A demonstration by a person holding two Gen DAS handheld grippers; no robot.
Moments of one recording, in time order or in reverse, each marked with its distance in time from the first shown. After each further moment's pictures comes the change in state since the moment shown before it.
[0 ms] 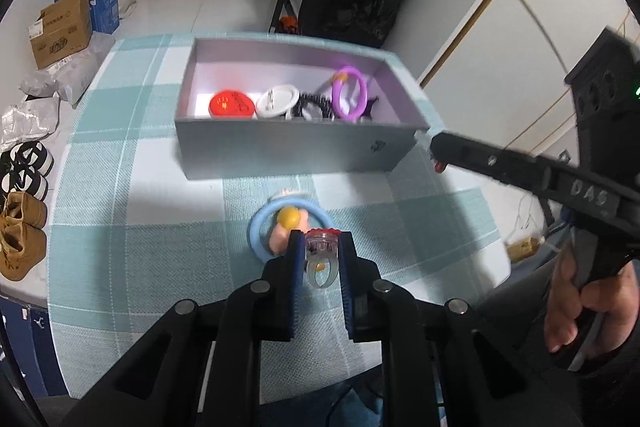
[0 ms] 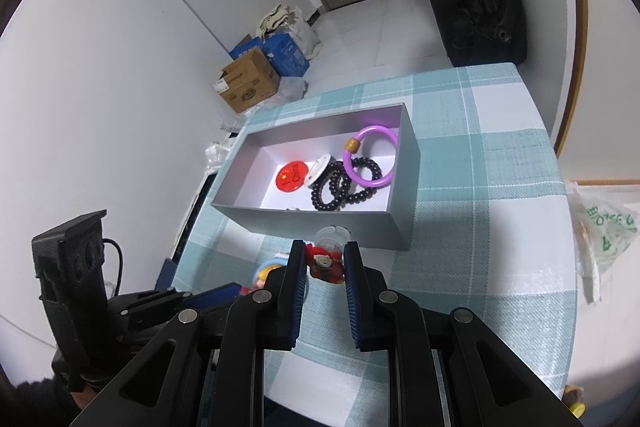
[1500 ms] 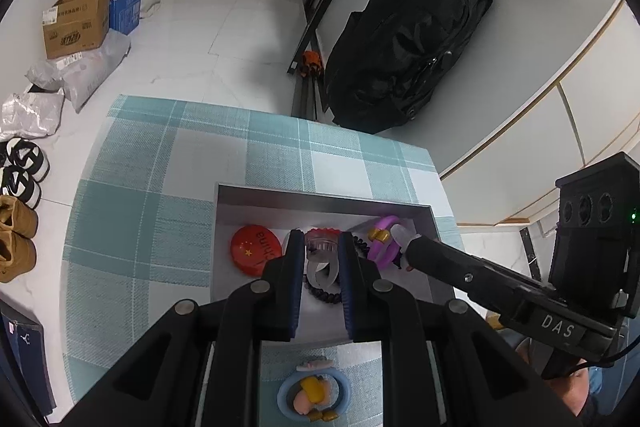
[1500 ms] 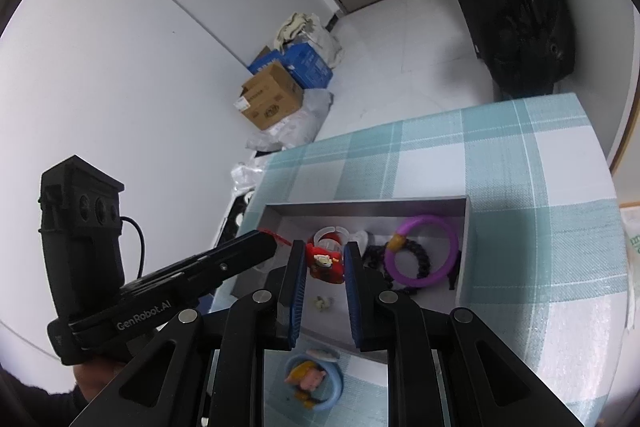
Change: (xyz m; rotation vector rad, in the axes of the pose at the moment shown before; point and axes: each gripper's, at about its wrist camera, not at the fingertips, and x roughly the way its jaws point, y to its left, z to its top) left arm 0.023 0.037 0.090 -0.152 -0.075 -0.011; right arm 0.055 -0.001 0.069 0.054 0.008 0.122
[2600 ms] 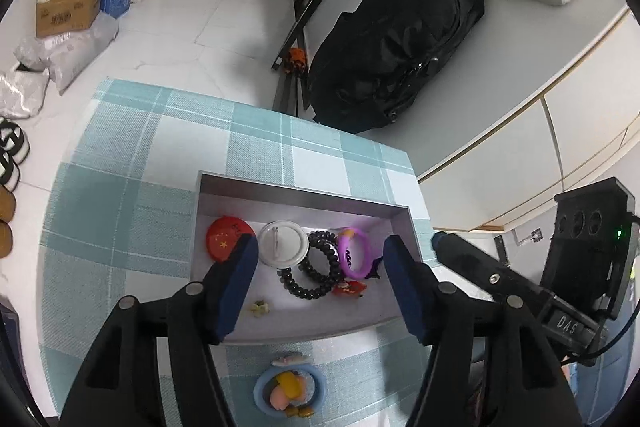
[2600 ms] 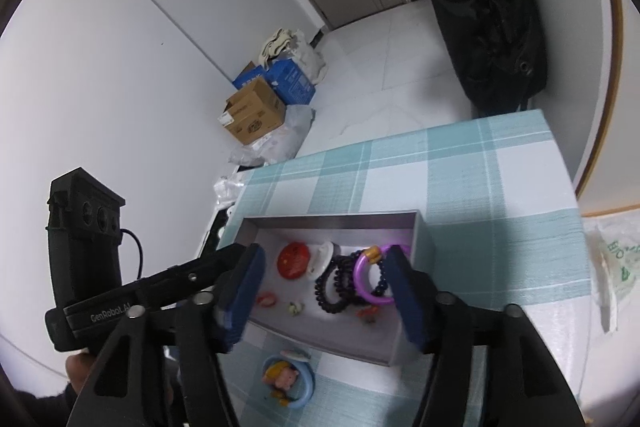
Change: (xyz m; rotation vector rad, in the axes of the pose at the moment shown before) left arm -0.005 -0.001 -0.004 -0.037 -0.004 -0.093; right arm -0.030 -0.007 0.000 -0.016 -0.085 -0.083
